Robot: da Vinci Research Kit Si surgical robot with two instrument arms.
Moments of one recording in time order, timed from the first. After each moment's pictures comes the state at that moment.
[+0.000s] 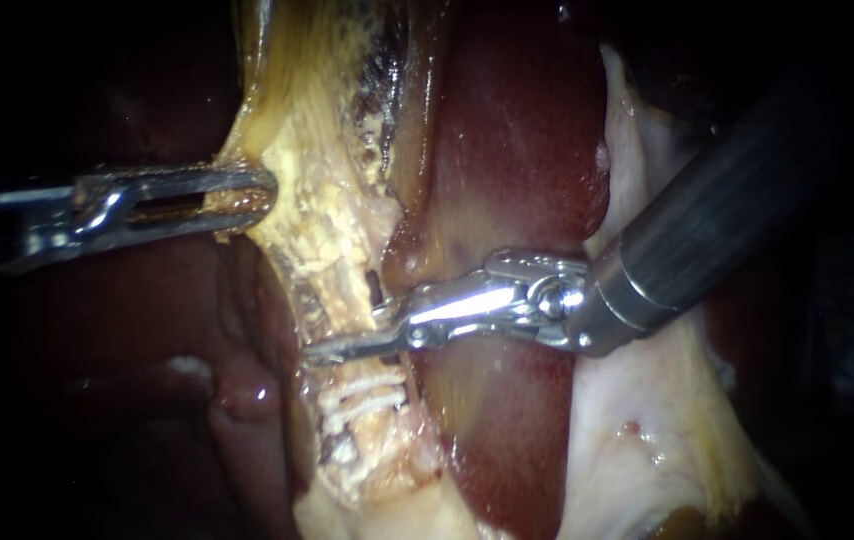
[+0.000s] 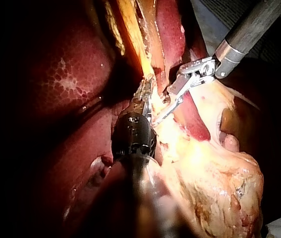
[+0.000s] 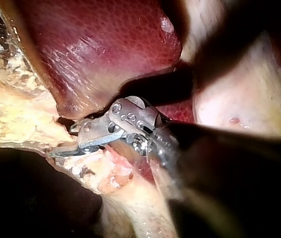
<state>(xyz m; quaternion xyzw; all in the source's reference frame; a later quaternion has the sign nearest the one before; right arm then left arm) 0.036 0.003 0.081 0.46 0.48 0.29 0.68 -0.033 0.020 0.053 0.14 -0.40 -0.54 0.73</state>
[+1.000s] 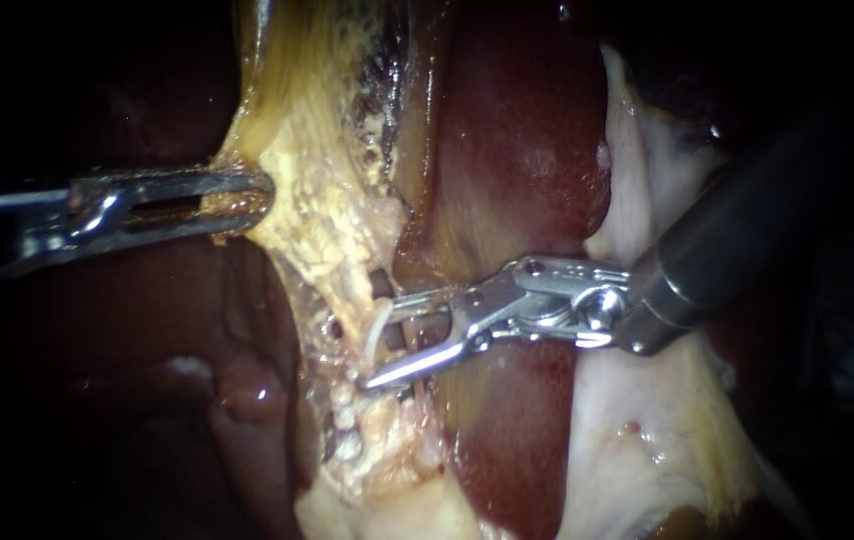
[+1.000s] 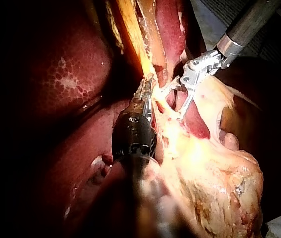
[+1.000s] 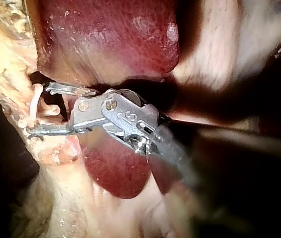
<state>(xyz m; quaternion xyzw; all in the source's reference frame) 0.031 0.002 0.081 0.35 0.58 0.11 0.73 -0.033 0.019 0.053 0.14 -0.40 -0.54 0.73</state>
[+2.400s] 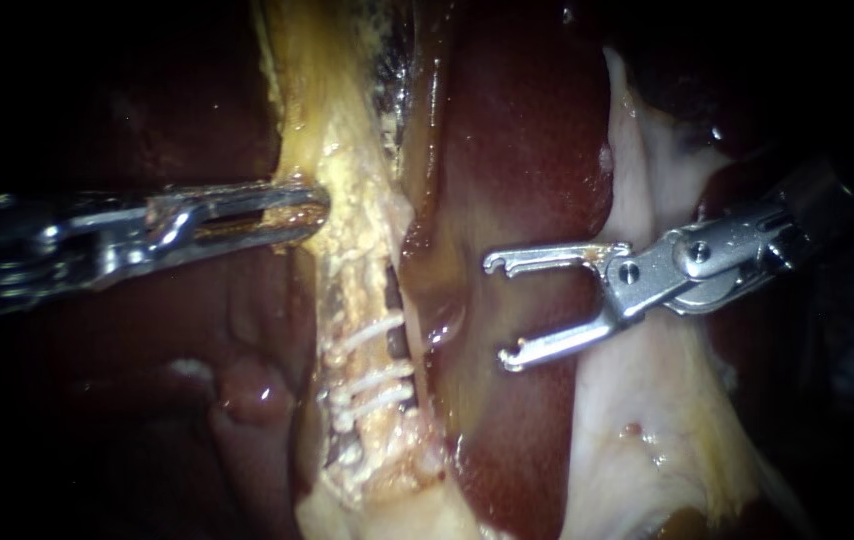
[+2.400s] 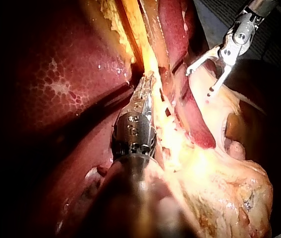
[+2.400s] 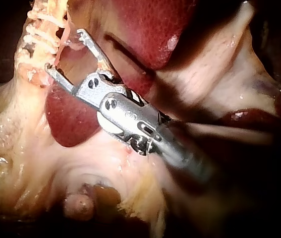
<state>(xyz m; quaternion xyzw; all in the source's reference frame) 0.021 0.006 0.072 0.20 0.62 0.04 0.76 -0.038 0.017 0.062 0.17 -0.37 -0.53 0.75</state>
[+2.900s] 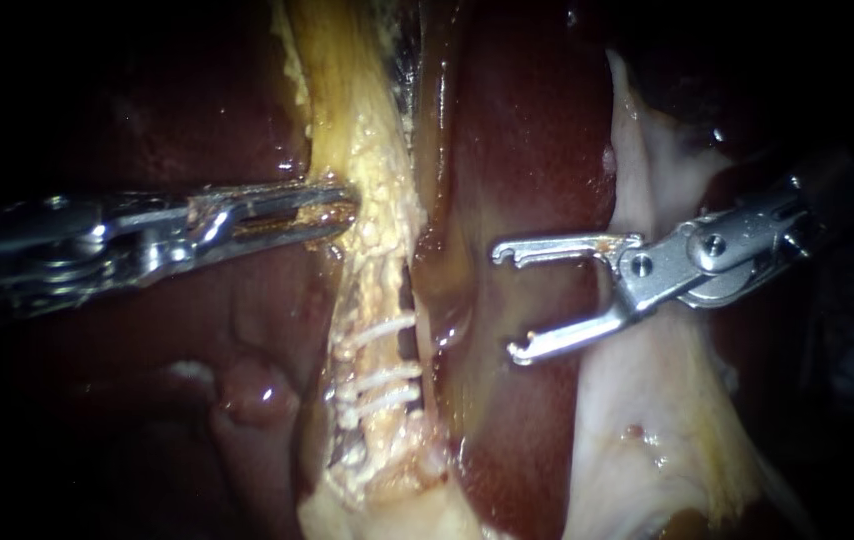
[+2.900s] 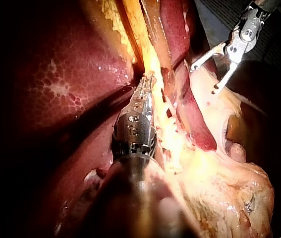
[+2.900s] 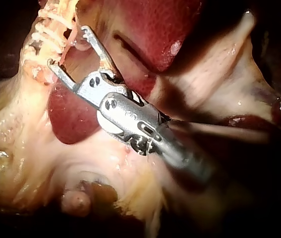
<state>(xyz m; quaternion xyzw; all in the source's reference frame) 0.020 0.006 0.071 0.19 0.63 0.04 0.75 -0.039 0.017 0.063 0.18 -0.37 -0.53 0.75</state>
